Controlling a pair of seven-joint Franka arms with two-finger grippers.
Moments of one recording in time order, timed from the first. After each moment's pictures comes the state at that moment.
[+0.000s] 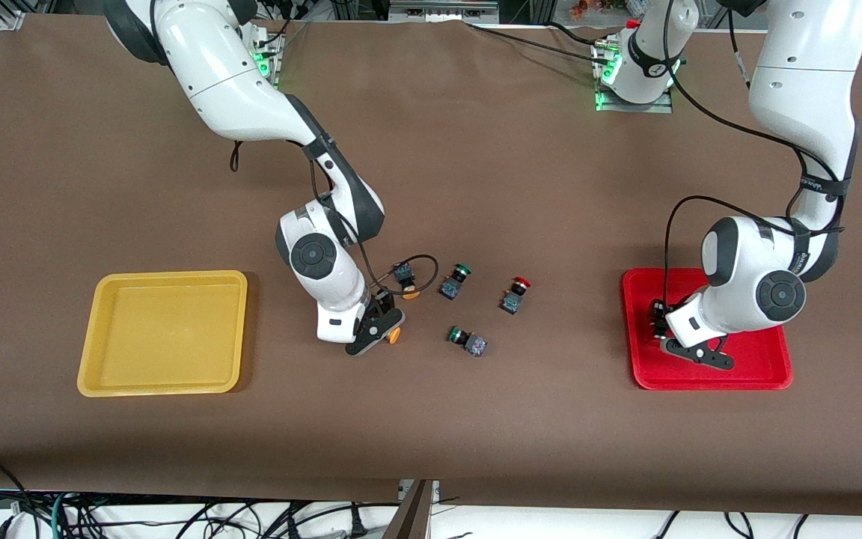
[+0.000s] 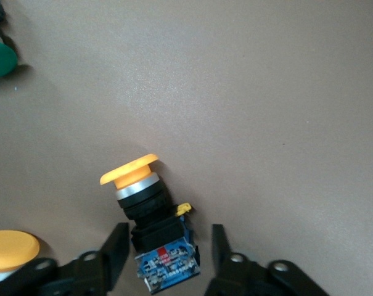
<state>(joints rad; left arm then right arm) -0.03 0.65 0.00 -1.68 -0.02 2.22 0.26 0.51 0.91 0.02 -1.35 0.04 2.43 -0.17</state>
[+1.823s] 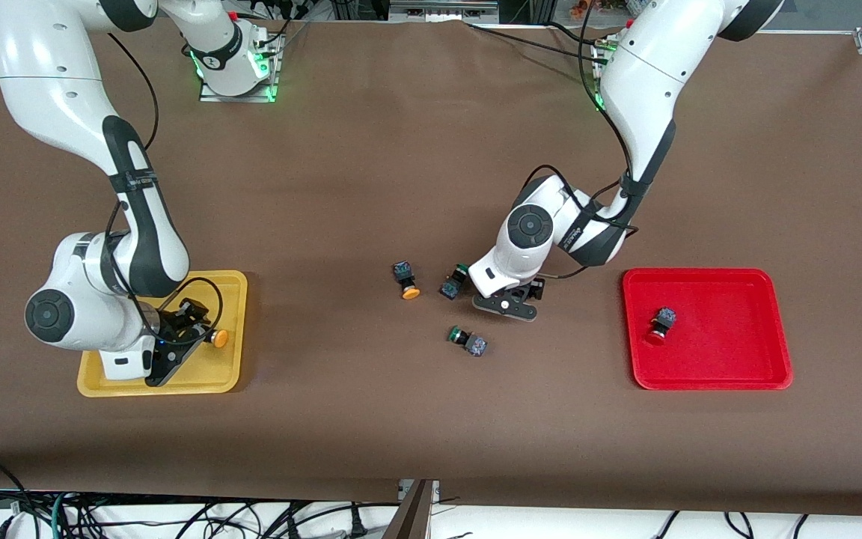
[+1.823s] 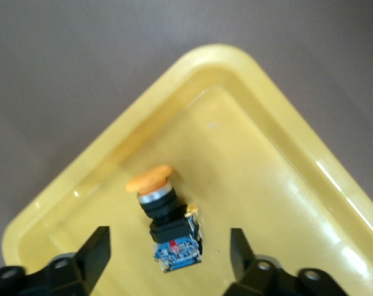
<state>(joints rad) -0.40 0.75 -0.17 -1.66 0.21 2.41 -0.43 0.05 0.77 -0.01 -1.41 0.08 2.10 -0.87</state>
